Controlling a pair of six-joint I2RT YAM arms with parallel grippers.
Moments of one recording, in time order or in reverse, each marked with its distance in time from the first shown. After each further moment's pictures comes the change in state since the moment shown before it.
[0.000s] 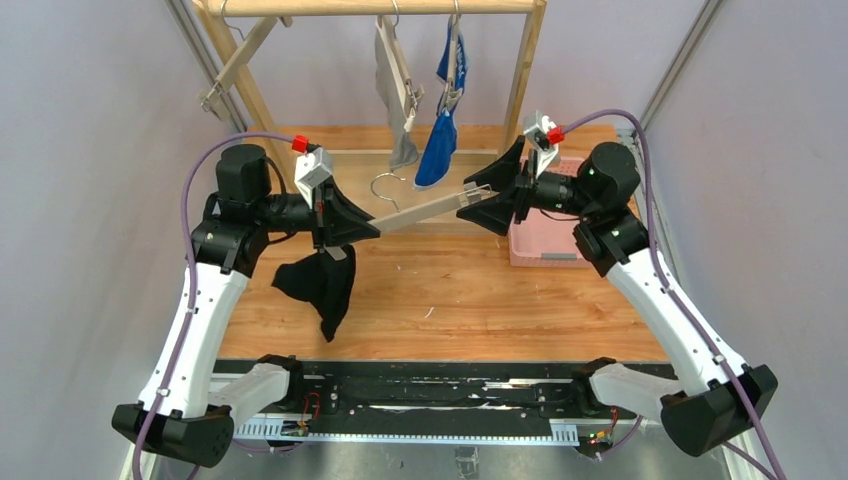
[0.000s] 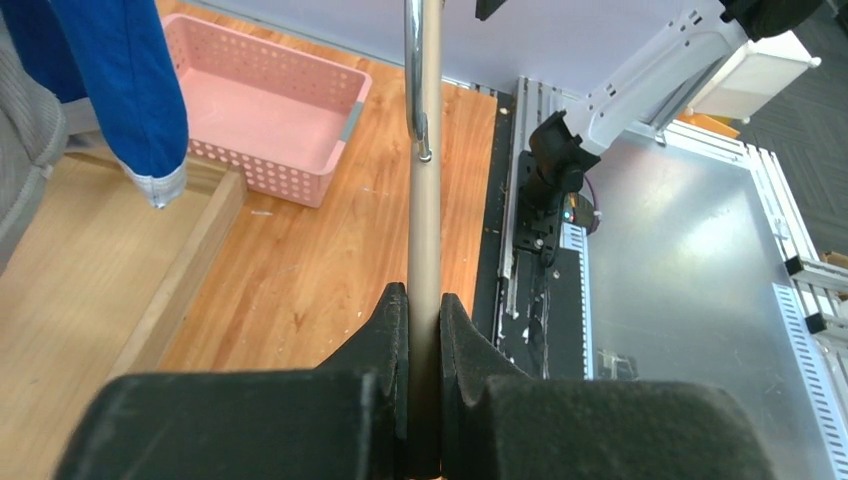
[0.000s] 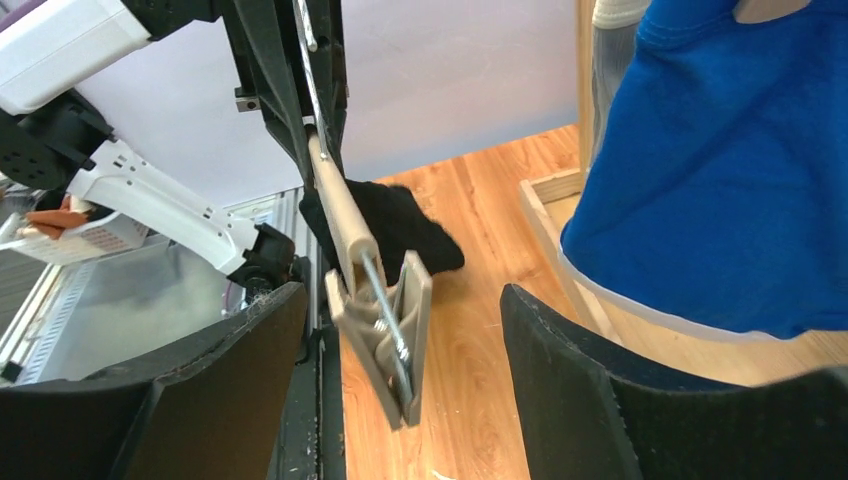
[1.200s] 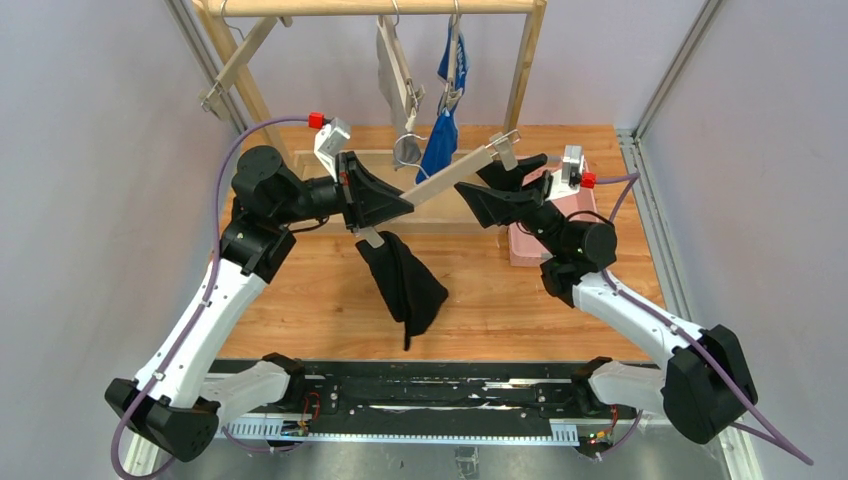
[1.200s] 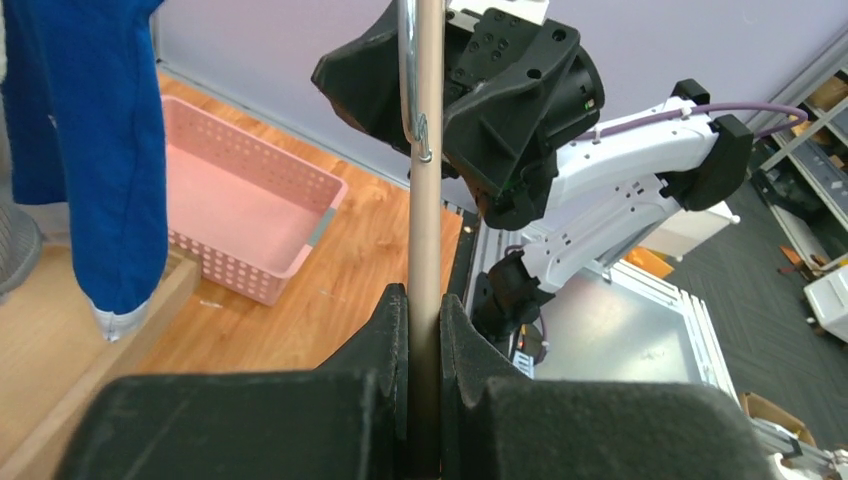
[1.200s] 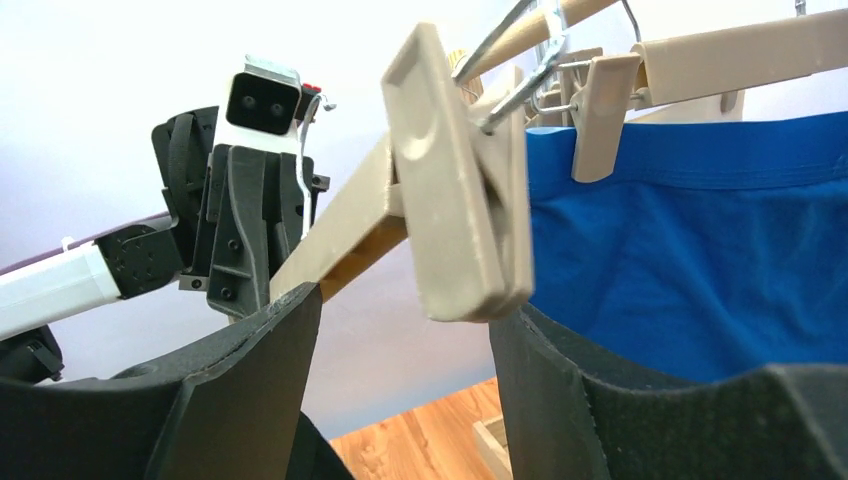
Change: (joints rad) left arm -0.218 0.018 -0.060 0.548 -0.303 -0.595; right arm 0.133 0.029 -0.471 1.138 0.570 0.337
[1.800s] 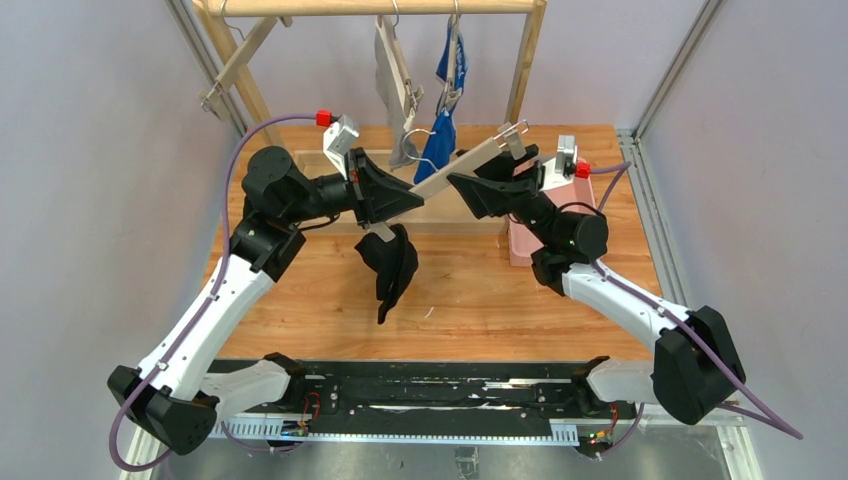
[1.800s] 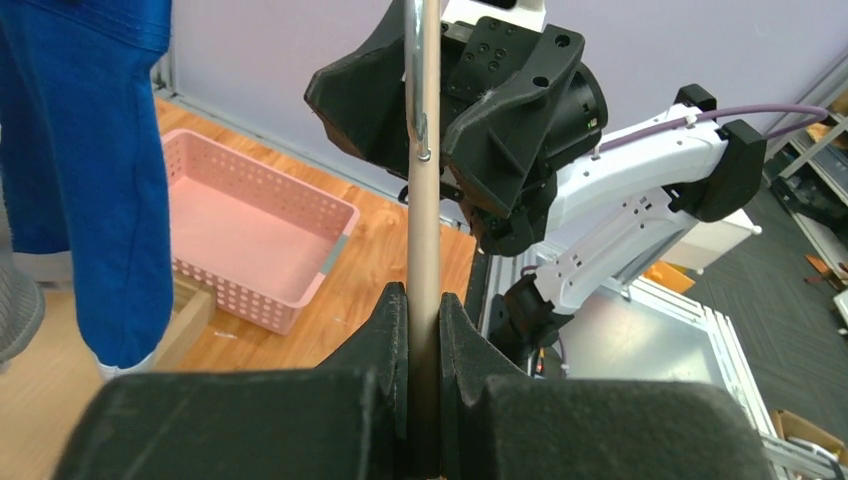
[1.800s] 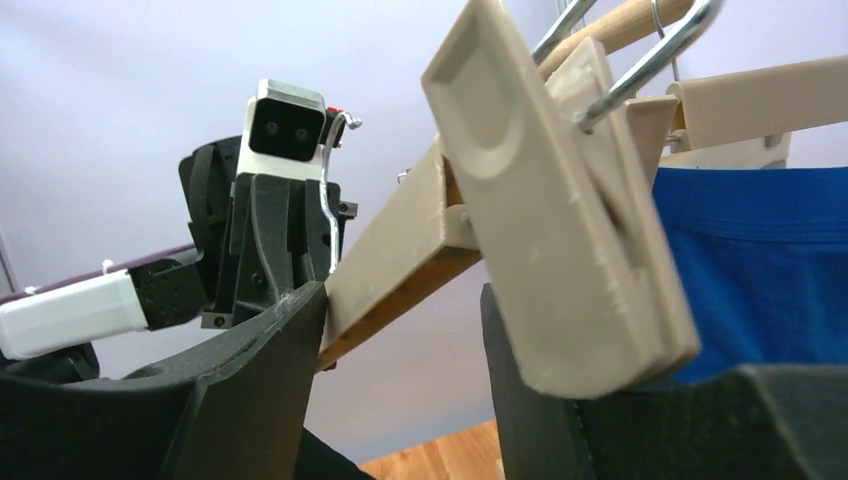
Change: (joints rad) left arm -0.064 0.034 -0.012 0.087 -0.070 0.003; right arm 0.017 0.093 0.078 0.088 -0.014 0.048
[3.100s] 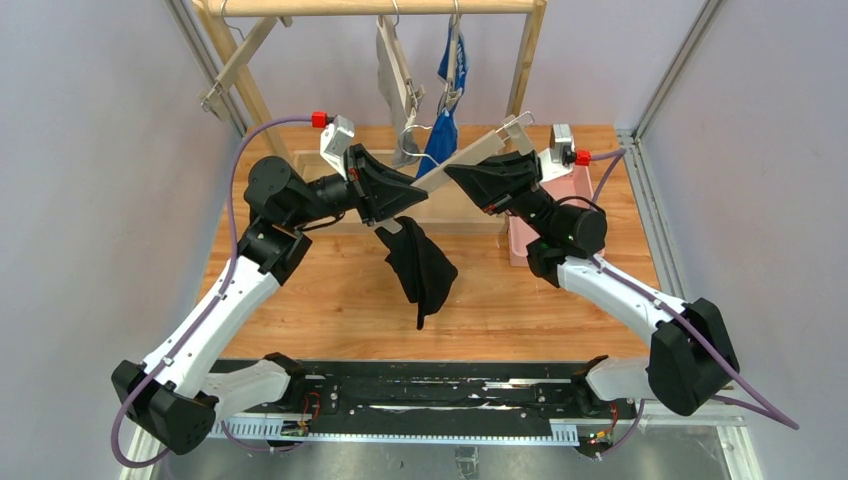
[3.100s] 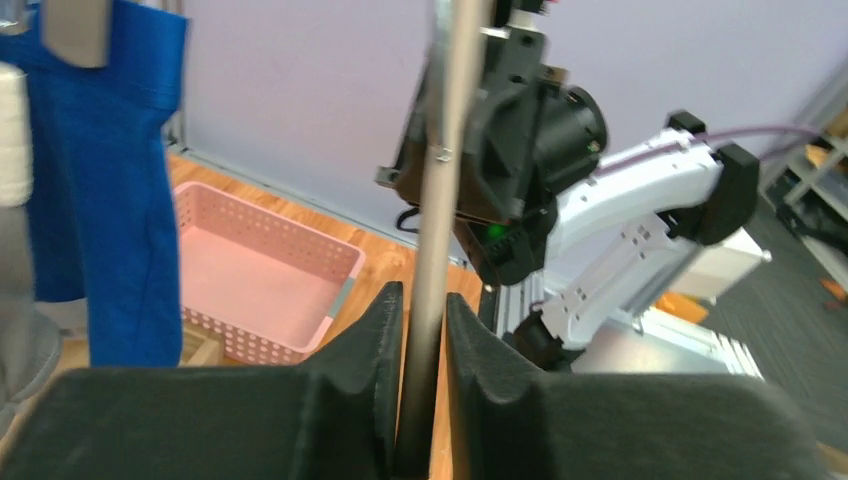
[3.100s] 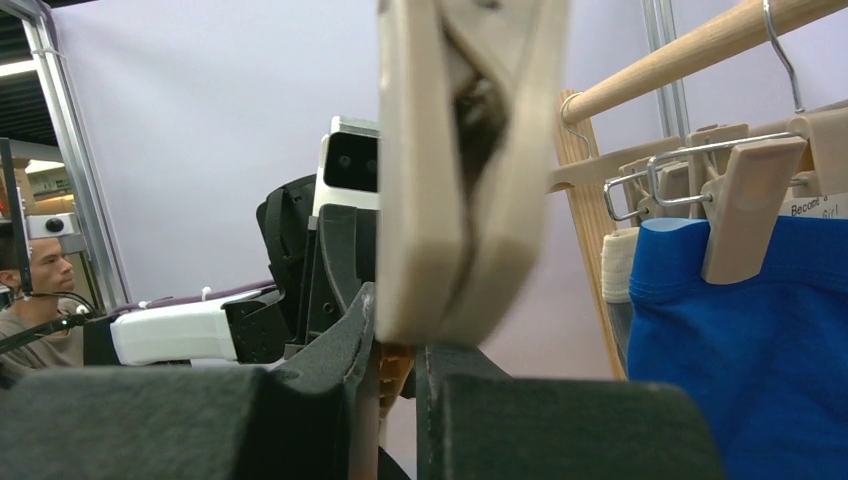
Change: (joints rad) left arm -0.017 0.002 -0.074 0.216 -0.042 -0.057; right arm 0.015 0.055 0.087 0.060 -0.061 0.157
